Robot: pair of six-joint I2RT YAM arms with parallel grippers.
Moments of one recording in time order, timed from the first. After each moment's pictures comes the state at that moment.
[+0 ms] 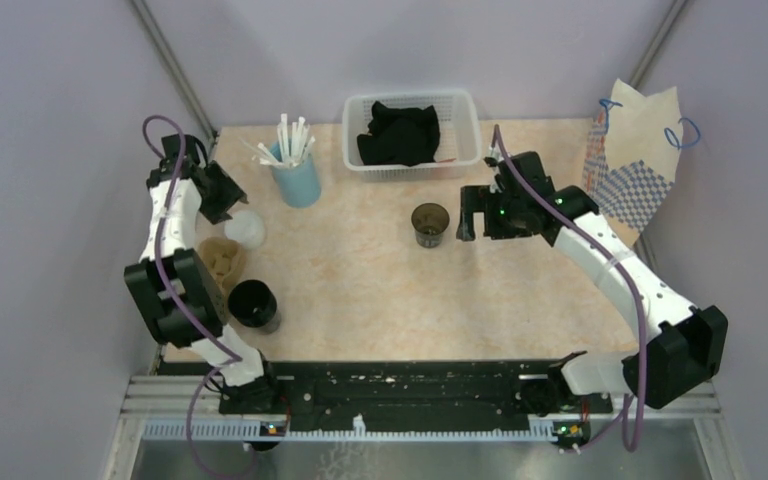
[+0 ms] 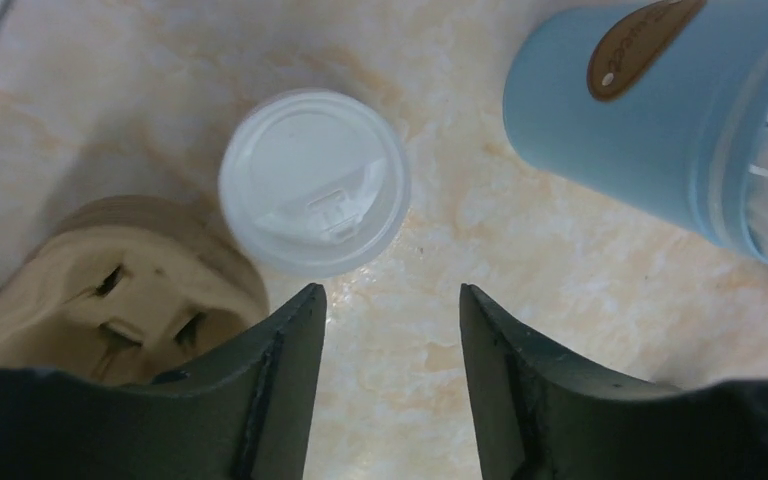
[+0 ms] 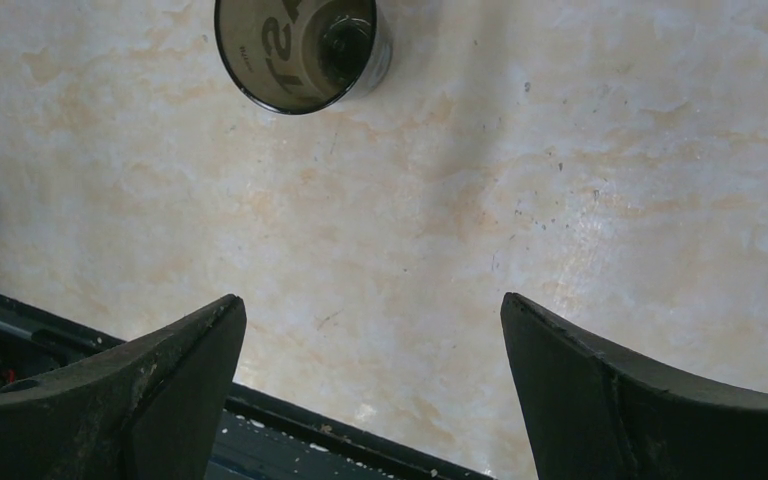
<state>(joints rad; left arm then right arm) 0.30 1.61 1.44 -0.78 0.08 -0.47 0.47 1.31 1.25 -0.83 -0.04 0.33</state>
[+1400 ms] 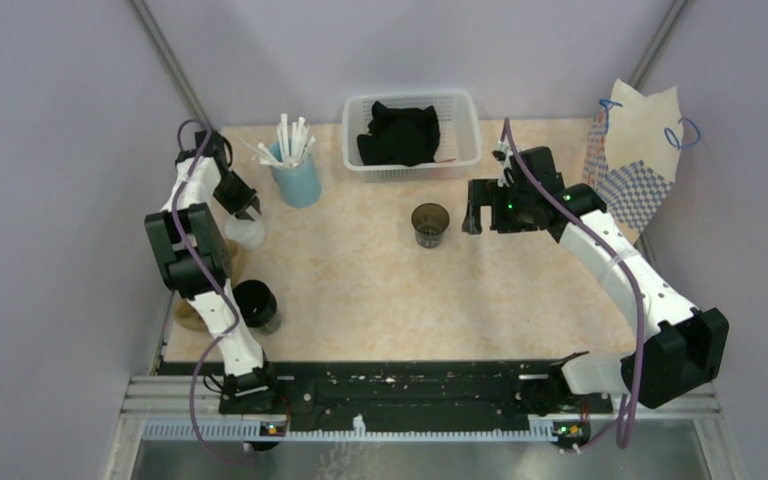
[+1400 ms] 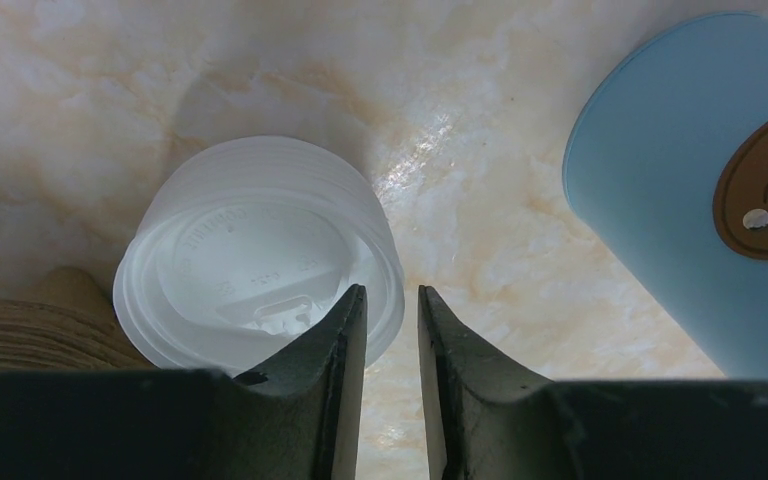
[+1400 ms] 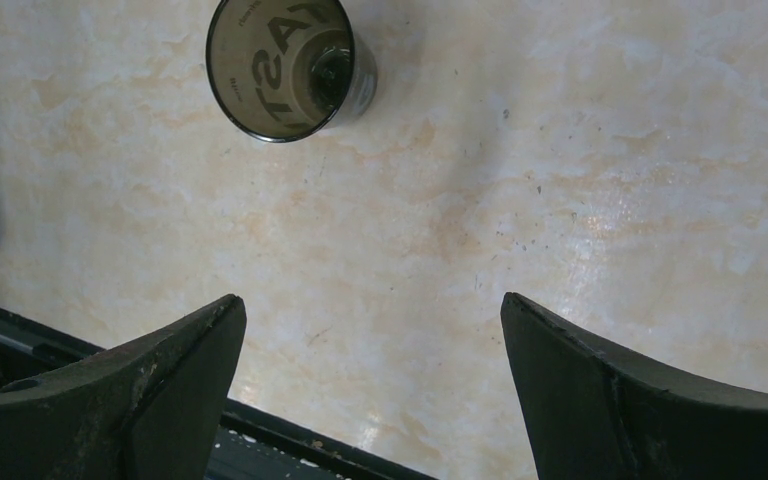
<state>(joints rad) 0.25 2.03 1.68 -0.89 0.07 -0.55 0.39 1.31 1.25 -0.79 -0.09 0.29</state>
